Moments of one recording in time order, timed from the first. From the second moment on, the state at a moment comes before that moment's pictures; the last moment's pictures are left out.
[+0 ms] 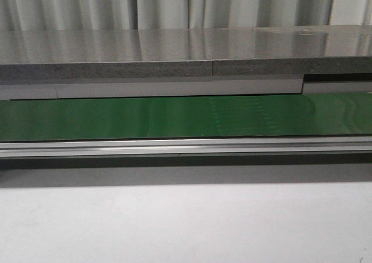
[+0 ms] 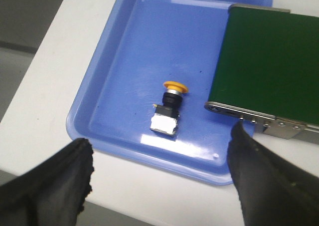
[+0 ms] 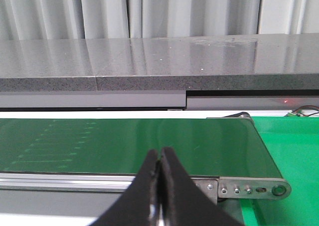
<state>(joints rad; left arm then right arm) 0.22 0.95 -0.91 0.26 0.90 -0.17 0.07 -0.01 0.03 0.02 0.03 0.03</state>
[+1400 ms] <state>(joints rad) 0.44 1.84 -1.32 -0.03 0.95 0.15 0.07 -0.01 0.03 0.02 0.03 0.03</state>
